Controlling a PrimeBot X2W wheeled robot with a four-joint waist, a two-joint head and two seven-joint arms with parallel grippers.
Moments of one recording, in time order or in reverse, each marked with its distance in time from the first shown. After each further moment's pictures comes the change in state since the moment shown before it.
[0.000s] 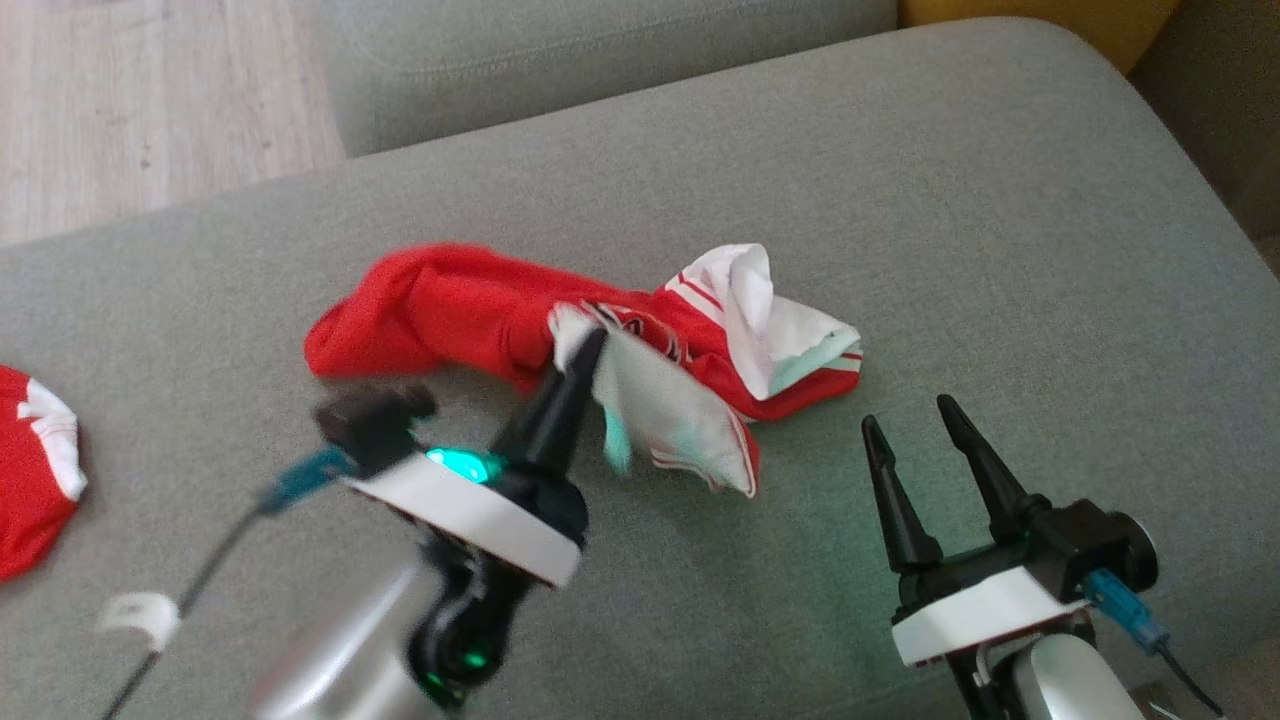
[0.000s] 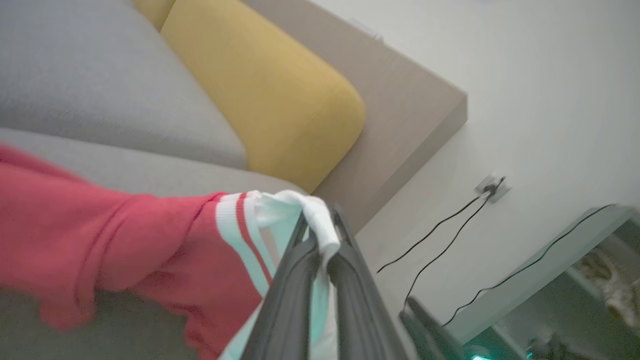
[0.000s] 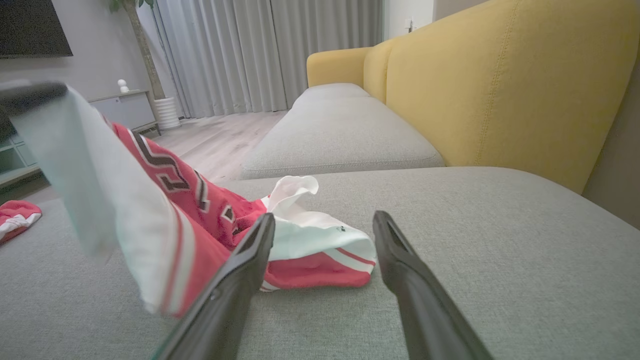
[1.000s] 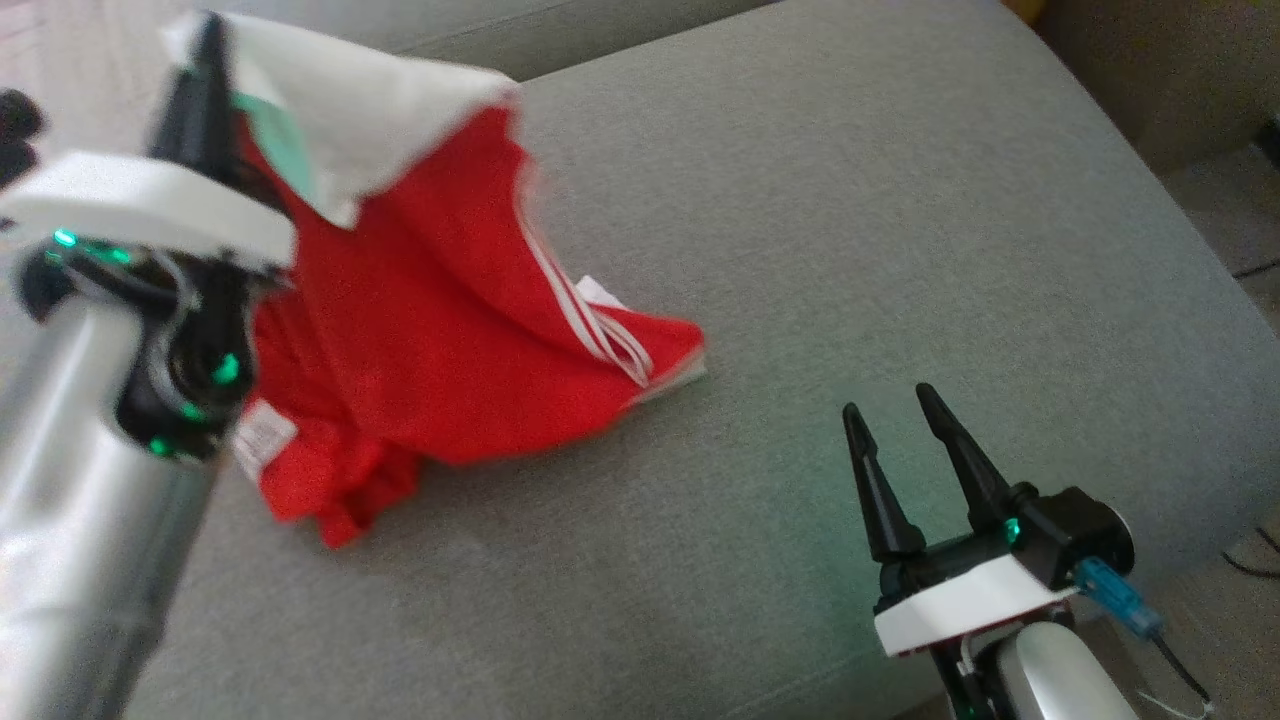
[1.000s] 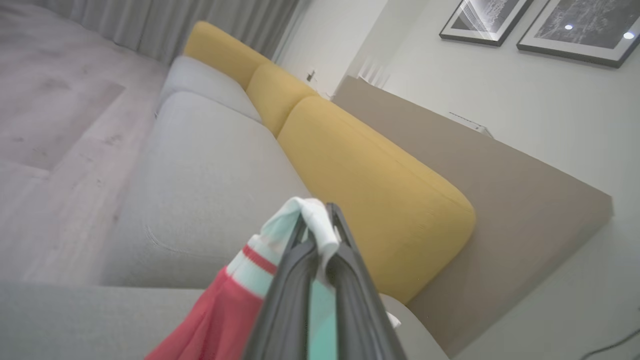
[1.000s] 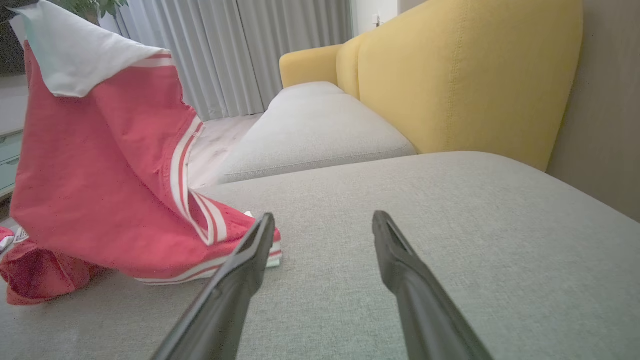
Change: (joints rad) left arm -0.267 0.188 0.295 -0.095 -0.102 0.382 0.172; right arm -0.025 0.002 0.040 0.003 0.063 0.000 0.000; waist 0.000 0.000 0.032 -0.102
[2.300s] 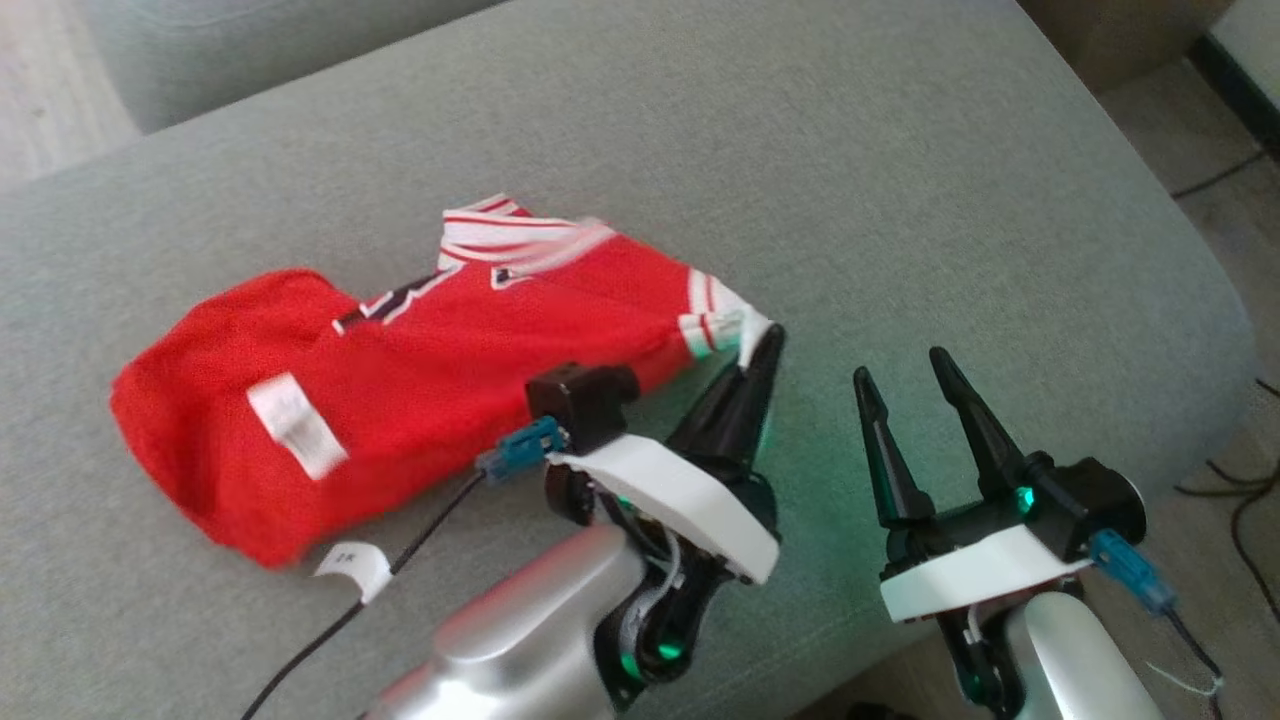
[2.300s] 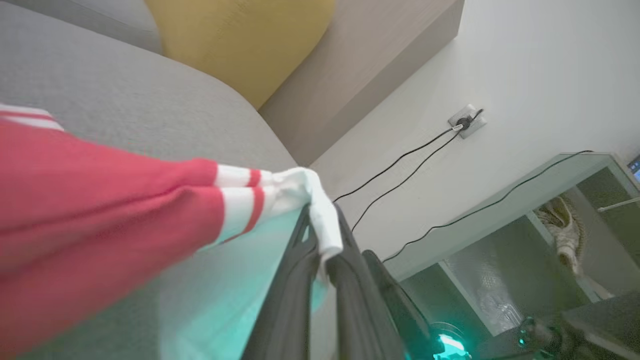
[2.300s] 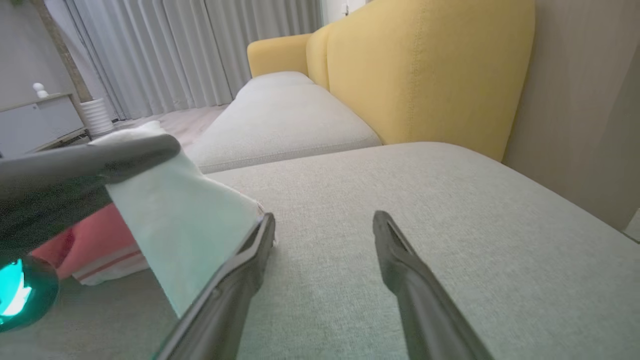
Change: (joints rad) left arm 0.065 -0.363 -0.607 0.206 -0.034 -0.135 -0.266; right arm -0.041 0.001 -0.017 -0.012 0.000 0.000 0.000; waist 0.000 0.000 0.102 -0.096
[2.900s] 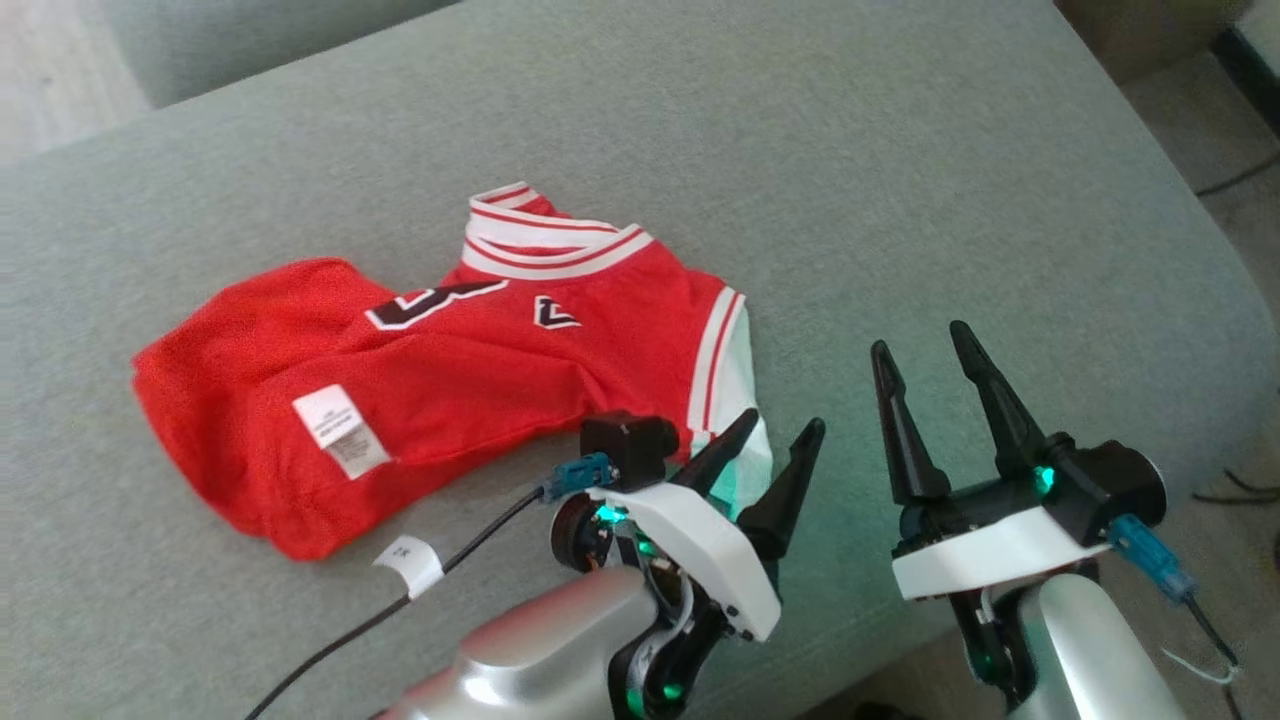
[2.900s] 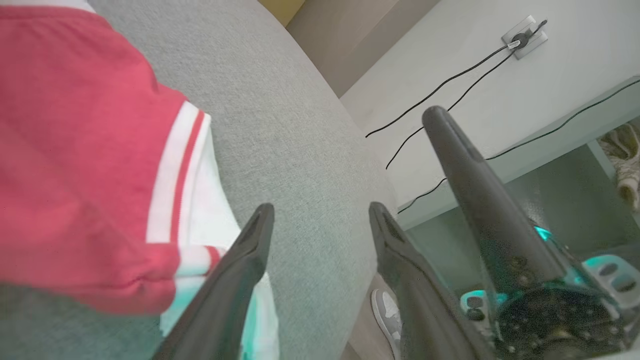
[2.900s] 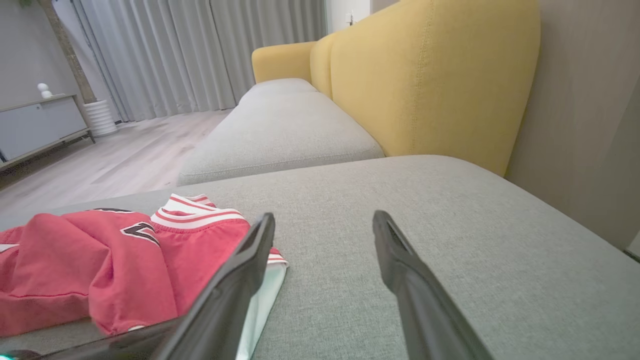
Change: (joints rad) left arm -0.061 0.000 -0.218 0.165 -0.109 -0.002 0.005; right arm -0.019 0.000 -0.026 -0.026 -0.009 0.000 0.000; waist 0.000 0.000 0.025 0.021
